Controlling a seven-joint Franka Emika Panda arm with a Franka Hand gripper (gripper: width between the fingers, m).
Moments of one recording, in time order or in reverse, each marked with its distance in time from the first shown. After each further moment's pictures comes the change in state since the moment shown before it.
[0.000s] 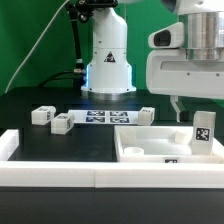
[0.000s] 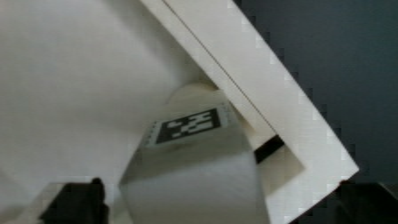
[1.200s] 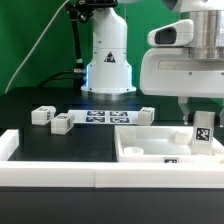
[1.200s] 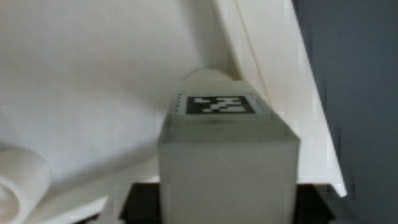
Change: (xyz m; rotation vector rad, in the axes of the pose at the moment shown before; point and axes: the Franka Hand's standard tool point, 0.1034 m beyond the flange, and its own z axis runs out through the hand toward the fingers) arm 0.003 0.007 0.001 0.009 0.000 0.108
